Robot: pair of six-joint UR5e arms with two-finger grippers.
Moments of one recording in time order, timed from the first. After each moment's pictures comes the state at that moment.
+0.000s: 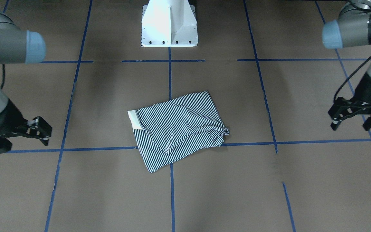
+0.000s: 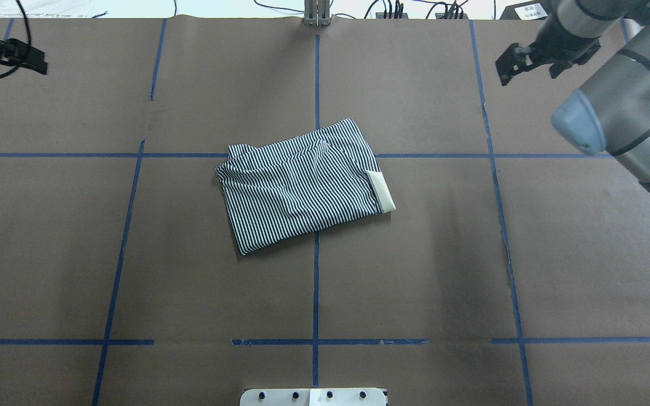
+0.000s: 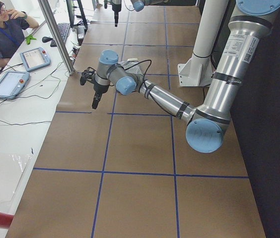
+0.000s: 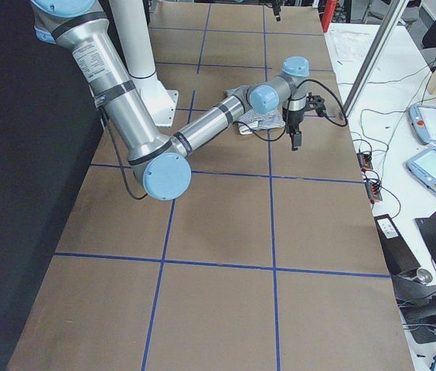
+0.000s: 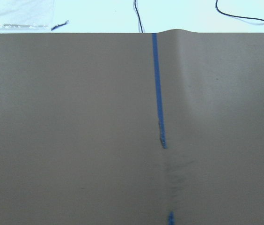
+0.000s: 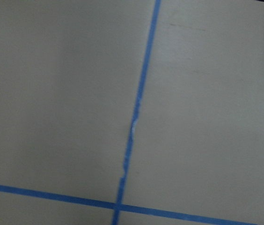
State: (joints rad) left arm -1.25 -1.82 -1.76 -1.82 -2.05 -0.51; right arm 1.13 -1.12 1.68 -1.62 2.13 0.48
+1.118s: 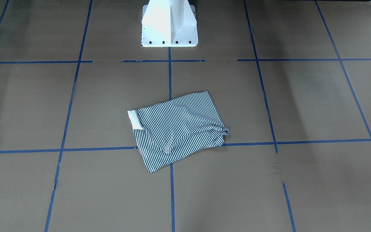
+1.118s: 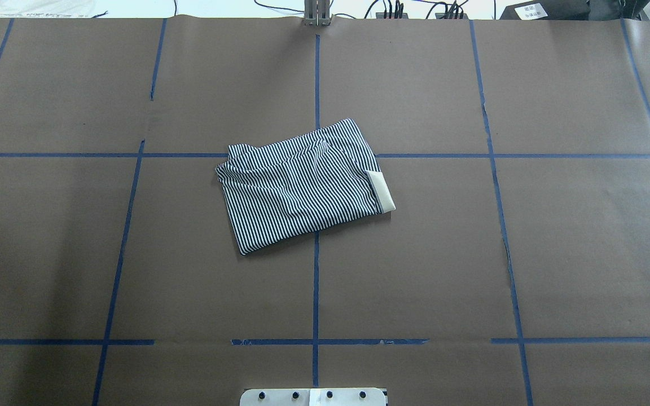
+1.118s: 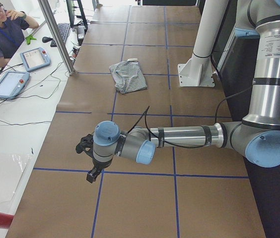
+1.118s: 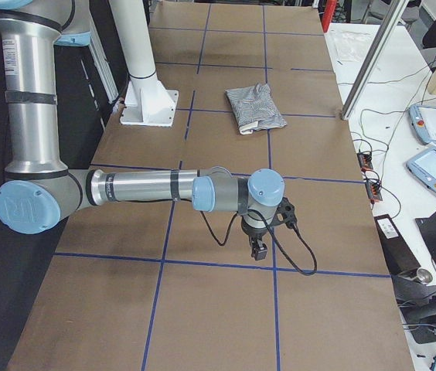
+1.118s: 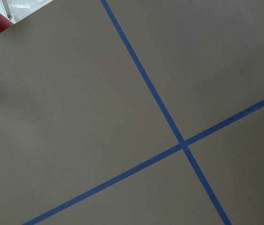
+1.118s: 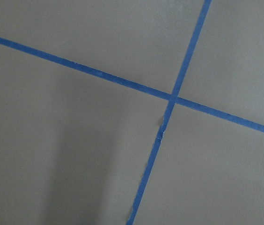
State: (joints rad) left arm -1.62 -1.61 -1.44 -1.97 -2.28 0.30; right arm 1.54 -1.56 1.62 -1.64 2.36 -0.27
